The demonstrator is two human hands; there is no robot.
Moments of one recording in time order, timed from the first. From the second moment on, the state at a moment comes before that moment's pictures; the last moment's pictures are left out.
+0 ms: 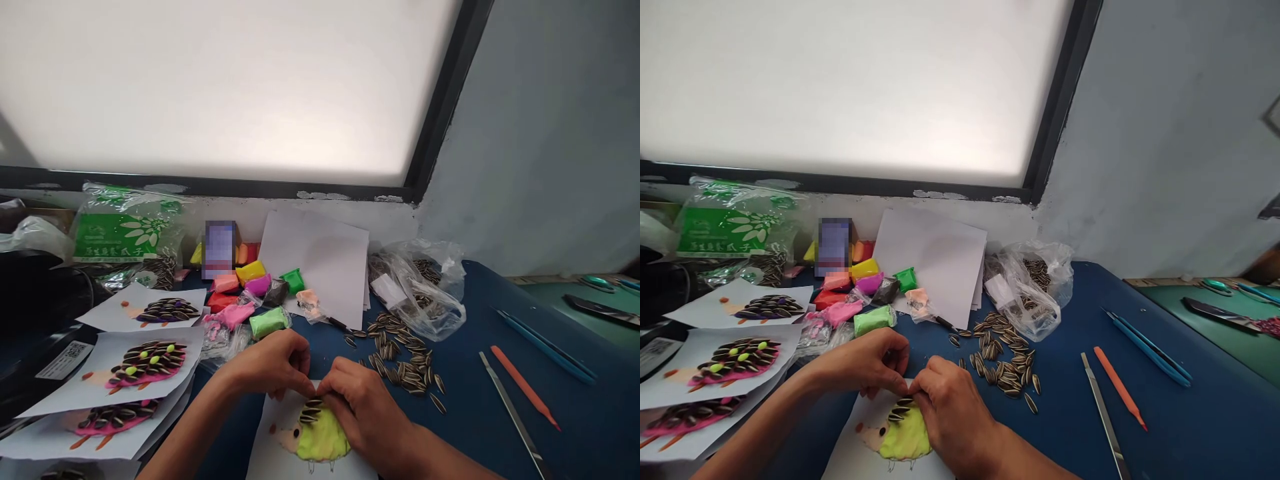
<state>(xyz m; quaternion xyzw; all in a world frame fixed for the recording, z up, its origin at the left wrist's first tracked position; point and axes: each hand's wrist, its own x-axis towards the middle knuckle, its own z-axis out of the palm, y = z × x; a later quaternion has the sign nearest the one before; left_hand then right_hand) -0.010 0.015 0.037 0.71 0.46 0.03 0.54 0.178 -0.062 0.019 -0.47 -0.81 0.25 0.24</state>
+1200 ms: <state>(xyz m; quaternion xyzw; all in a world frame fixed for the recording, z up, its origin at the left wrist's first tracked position) -0.010 0.014 0.041 0.70 0.46 0.05 0.54 0.190 -0.049 0.022 -0.46 -0.81 0.19 0.32</state>
